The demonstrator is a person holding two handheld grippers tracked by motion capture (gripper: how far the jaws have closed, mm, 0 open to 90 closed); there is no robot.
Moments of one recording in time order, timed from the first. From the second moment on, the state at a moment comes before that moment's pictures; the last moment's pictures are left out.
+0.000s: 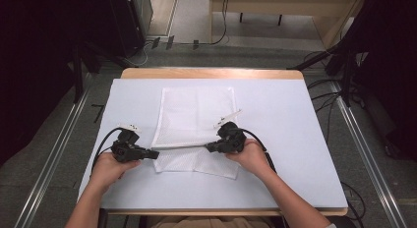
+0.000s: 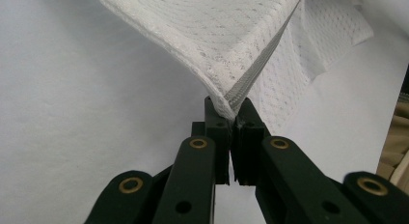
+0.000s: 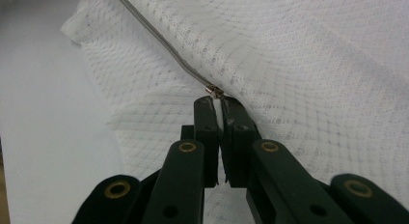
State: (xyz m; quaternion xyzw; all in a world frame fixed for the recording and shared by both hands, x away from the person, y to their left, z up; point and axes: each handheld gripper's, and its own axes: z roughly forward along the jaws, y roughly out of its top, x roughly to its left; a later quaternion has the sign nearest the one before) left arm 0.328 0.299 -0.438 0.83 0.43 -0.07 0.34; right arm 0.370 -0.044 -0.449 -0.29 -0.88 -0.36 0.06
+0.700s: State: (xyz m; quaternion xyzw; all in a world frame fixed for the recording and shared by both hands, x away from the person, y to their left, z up) left arm 0.327 0.301 -0.438 0.84 0.43 -0.07 0.33; right arm 0.369 -0.059 -0.449 -0.31 -0.88 -0.36 0.06
